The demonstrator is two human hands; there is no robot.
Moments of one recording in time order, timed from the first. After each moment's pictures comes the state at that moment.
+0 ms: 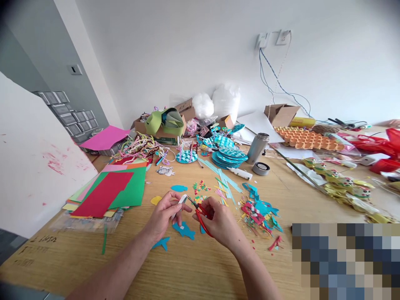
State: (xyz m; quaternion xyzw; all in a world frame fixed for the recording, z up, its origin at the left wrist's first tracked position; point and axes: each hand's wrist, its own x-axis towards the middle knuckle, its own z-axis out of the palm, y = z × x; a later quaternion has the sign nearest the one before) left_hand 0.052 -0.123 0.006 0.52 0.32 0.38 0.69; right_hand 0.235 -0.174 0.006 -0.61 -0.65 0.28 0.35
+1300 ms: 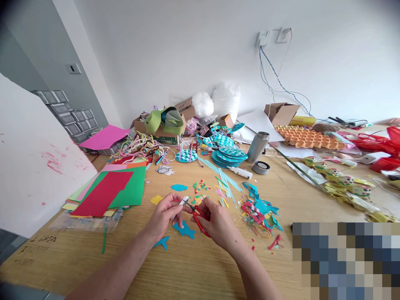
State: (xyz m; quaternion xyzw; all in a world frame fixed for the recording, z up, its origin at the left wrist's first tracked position) left_hand 0.052 -0.124 0.005 0.52 0.33 0.37 0.70; right_hand 0.229 -0.176 0.013 -0.61 -0.67 0.26 0.34
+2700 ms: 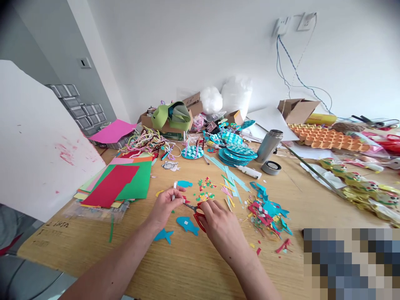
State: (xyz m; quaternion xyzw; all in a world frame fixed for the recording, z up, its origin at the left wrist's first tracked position) left_hand 0.048 -0.114 0.005 0.53 0.41 0.46 0.59; right_hand 0.224 -0.184 0.005 -0.56 -0.80 -0.04 0.21
